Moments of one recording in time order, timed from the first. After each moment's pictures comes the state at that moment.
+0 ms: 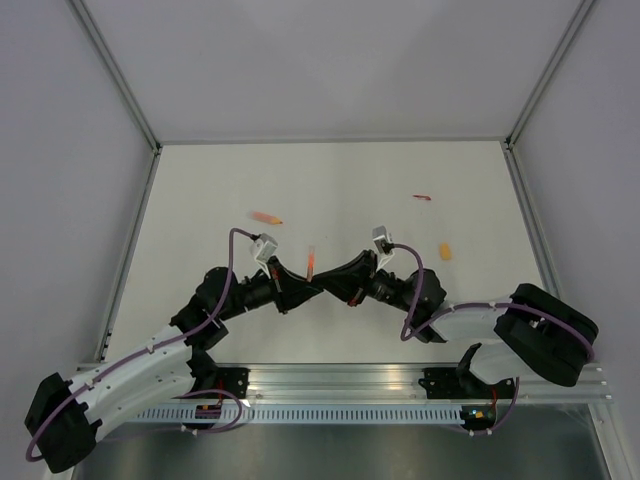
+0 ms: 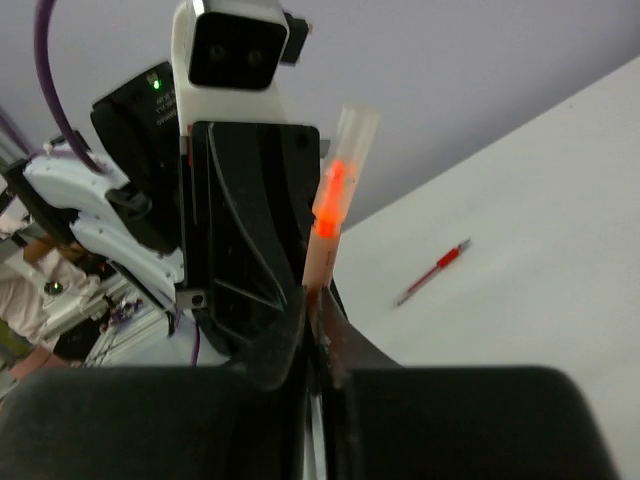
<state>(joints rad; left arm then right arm) -0.77 0.73 0.35 0.36 0.36 -0.58 0.91 1.40 0.33 1.41 -0.35 0.68</state>
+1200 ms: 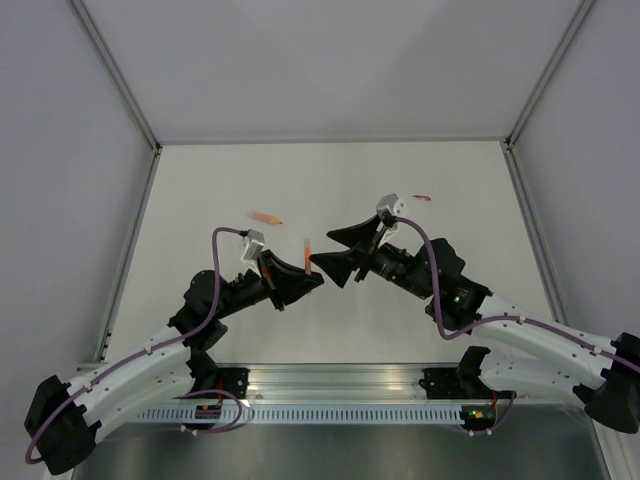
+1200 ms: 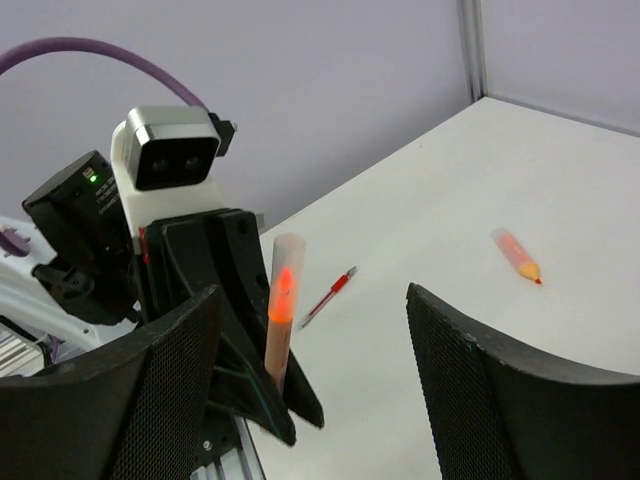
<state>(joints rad) -0.77 0.71 0.35 0.56 0.41 -0.58 0.97 0.94 0.71 0.38 -0.08 0.36</state>
